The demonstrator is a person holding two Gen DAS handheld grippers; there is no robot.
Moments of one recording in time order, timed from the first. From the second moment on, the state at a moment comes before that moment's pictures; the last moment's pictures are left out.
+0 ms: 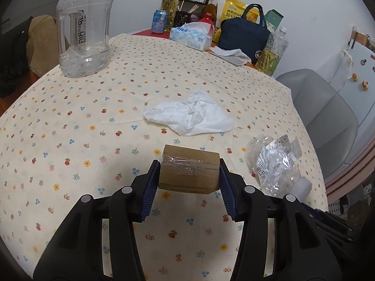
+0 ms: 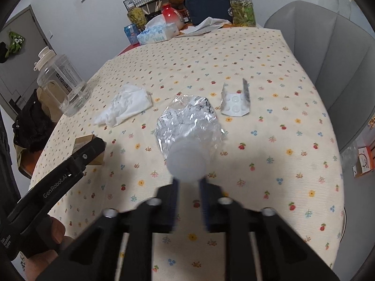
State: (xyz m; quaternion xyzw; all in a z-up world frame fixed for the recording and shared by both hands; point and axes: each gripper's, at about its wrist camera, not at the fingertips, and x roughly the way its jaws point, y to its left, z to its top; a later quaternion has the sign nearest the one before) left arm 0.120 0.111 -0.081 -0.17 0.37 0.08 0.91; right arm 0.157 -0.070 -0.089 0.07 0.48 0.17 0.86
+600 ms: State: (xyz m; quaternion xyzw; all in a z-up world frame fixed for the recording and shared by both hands) left arm 0.120 0.114 -0.080 -0.17 0.37 0.08 0.91; right arm 0.154 -0.075 -0.076 0.07 0.46 0.16 0.87
